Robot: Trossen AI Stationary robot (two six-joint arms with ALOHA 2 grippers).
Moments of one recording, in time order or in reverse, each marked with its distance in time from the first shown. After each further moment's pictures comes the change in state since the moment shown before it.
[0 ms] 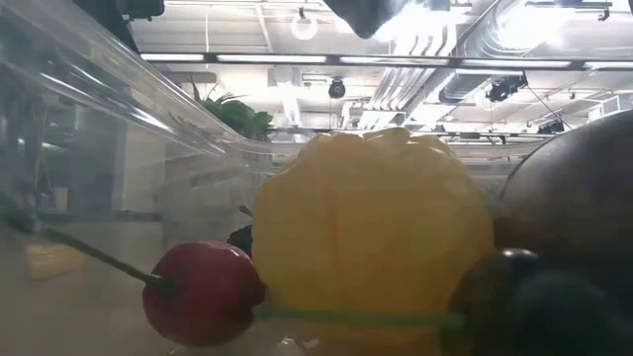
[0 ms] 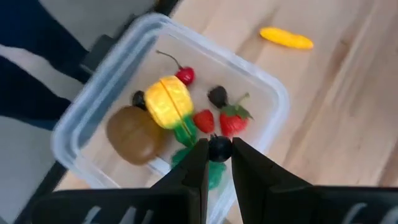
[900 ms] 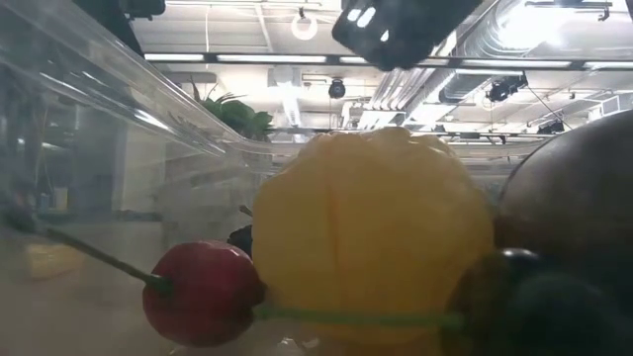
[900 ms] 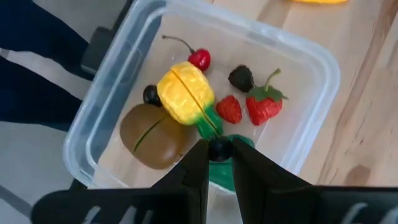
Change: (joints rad) left arm 0.000 0.000 0.000 0.011 -0.004 -0.014; right arm 0.038 0.066 0.000 0.004 -0.020 0.183
